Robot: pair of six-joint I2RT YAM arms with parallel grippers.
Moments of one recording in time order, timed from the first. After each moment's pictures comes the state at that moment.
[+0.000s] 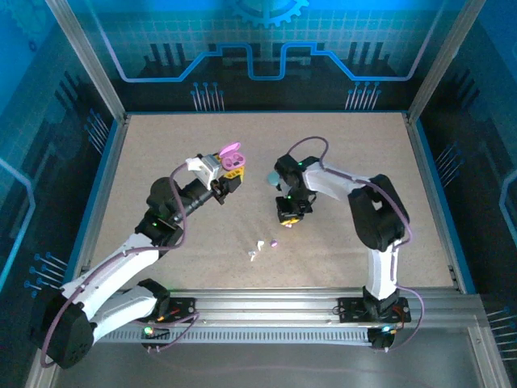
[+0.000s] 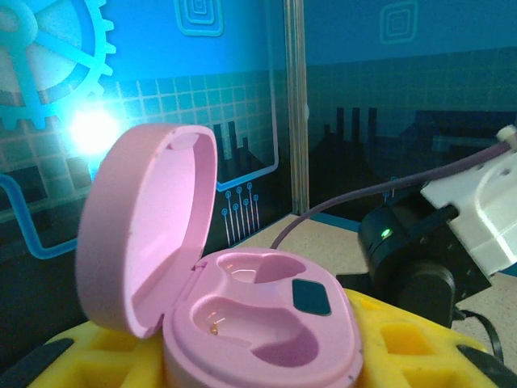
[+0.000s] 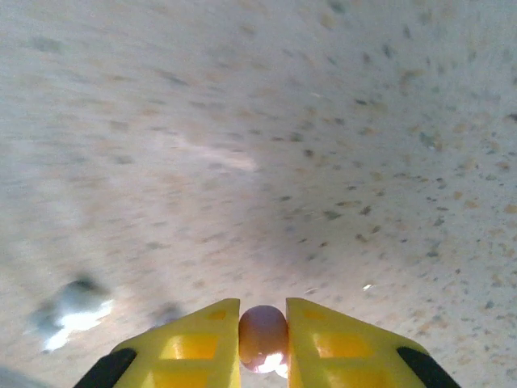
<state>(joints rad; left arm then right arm) -0.48 0.99 0.62 0.50 0.28 0.04 0.56 1.92 1.38 -0.96 -0.30 0.38</state>
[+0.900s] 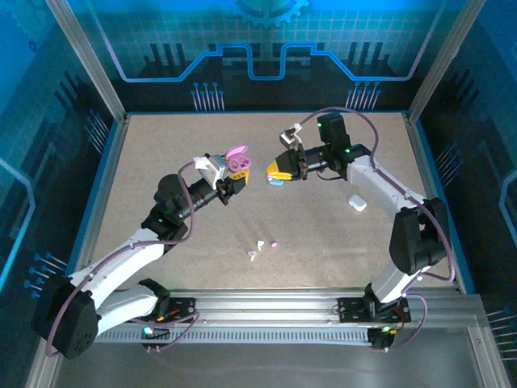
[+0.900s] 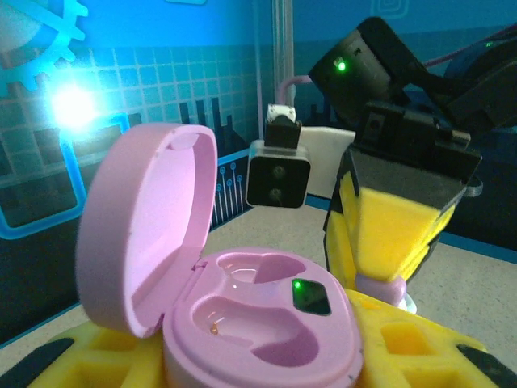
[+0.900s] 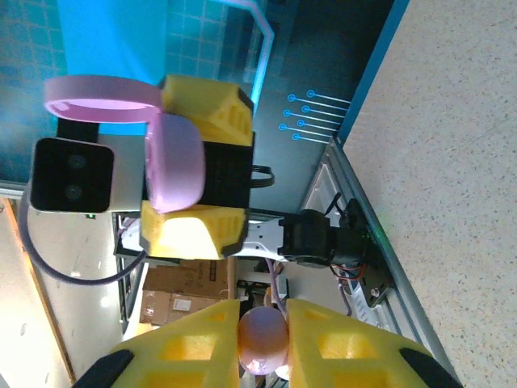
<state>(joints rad) -0.47 1.07 0.62 0.53 0.34 0.02 0.35 1.65 1.33 -0.35 -1.37 0.67</state>
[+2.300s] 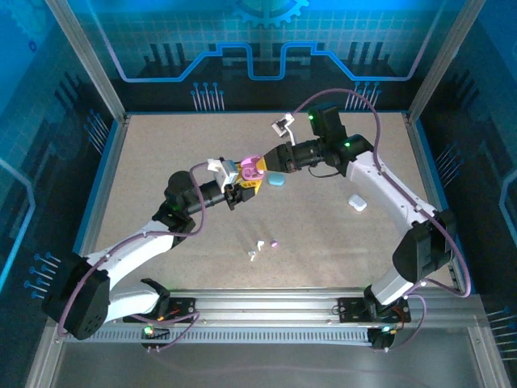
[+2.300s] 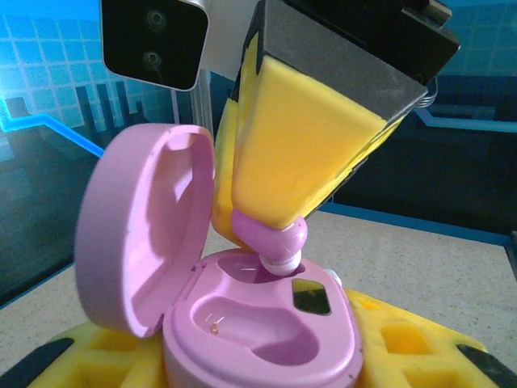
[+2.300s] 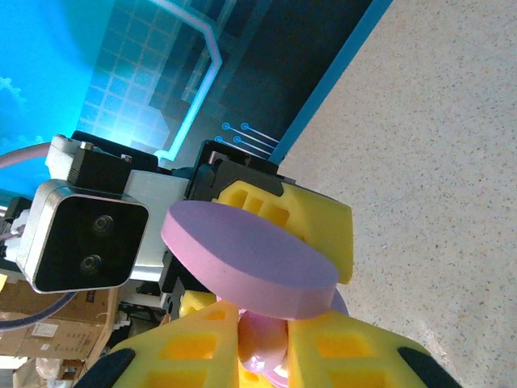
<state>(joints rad) -0.47 1.20 0.62 0.64 0.57 -0.01 0.46 1.60 1.51 -0.59 -1.04 0.41</state>
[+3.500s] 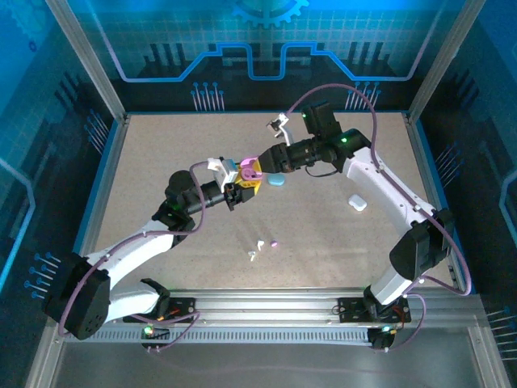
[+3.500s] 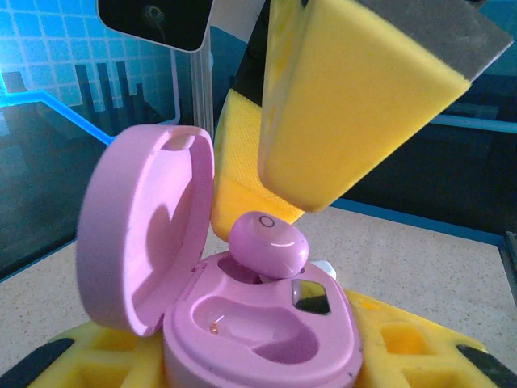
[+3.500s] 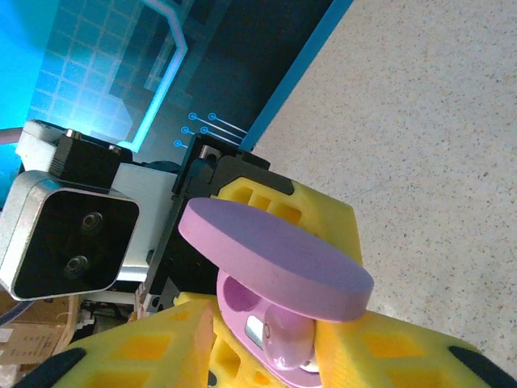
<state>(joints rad) -0.47 1.20 0.62 0.61 0.57 -0.03 0.50 1.62 1.61 -0.75 -0.91 0.33</state>
